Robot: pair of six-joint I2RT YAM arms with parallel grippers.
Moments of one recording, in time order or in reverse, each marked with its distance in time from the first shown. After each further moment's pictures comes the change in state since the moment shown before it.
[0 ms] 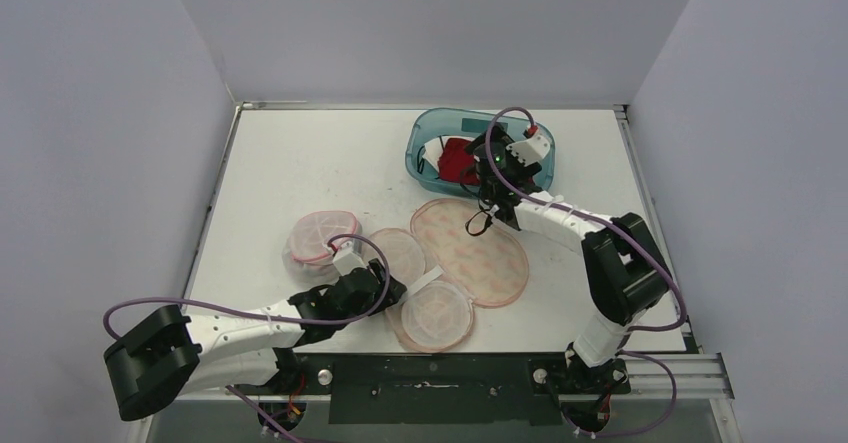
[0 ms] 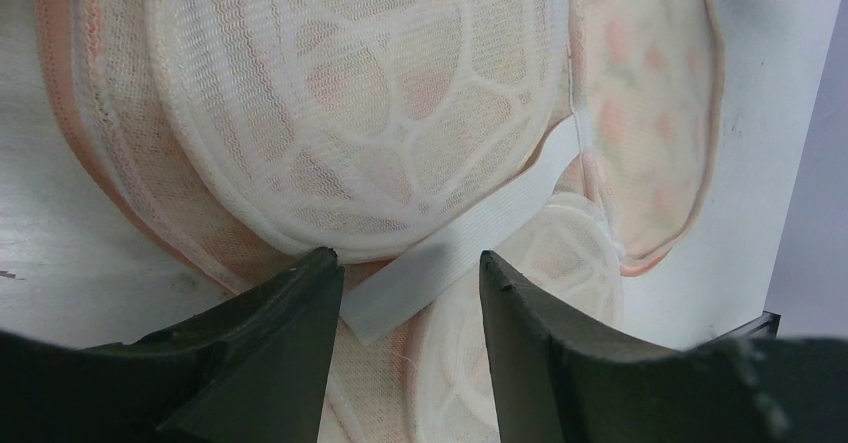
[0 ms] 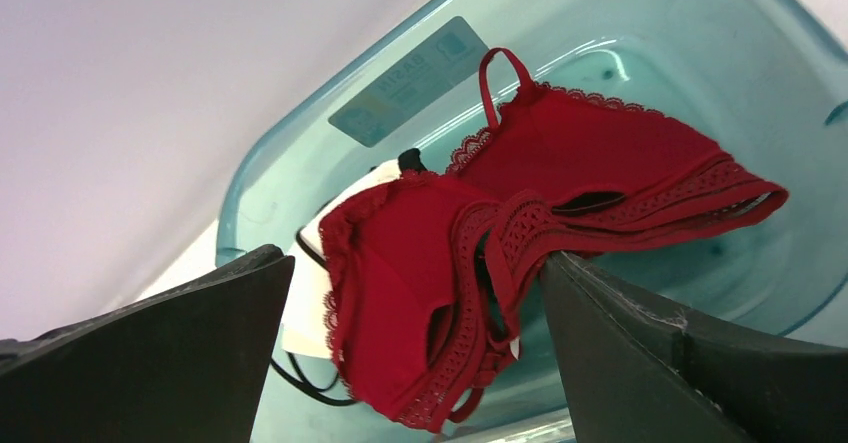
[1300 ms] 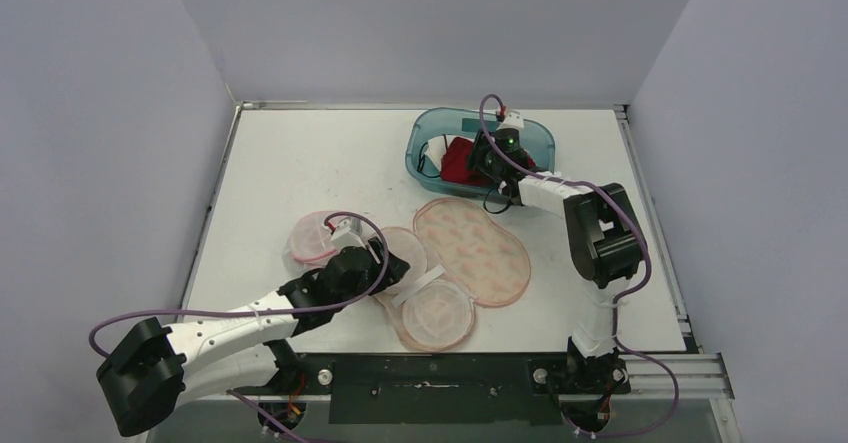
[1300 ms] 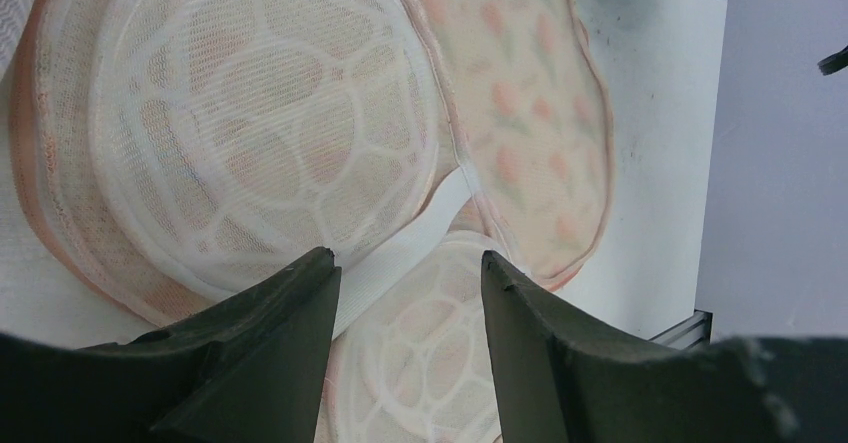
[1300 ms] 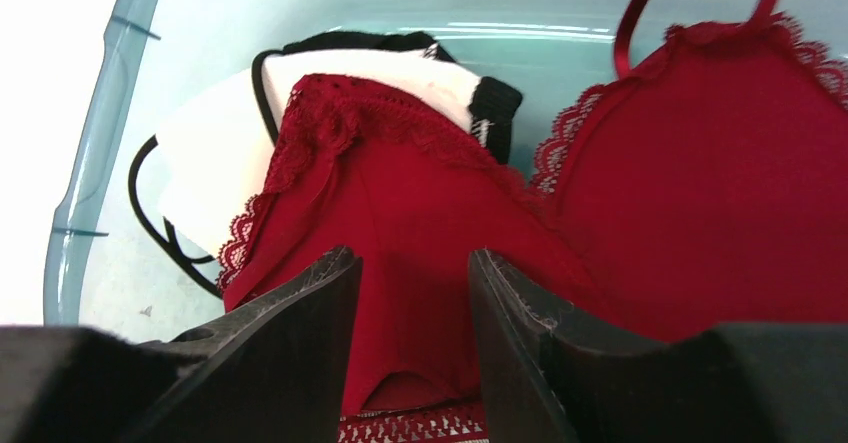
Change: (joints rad) left arm 0.098 -0.060 0.119 -0.051 0.067 0.108; right arm -0.179 0.237 0.152 0.014 -0.685 -0.516
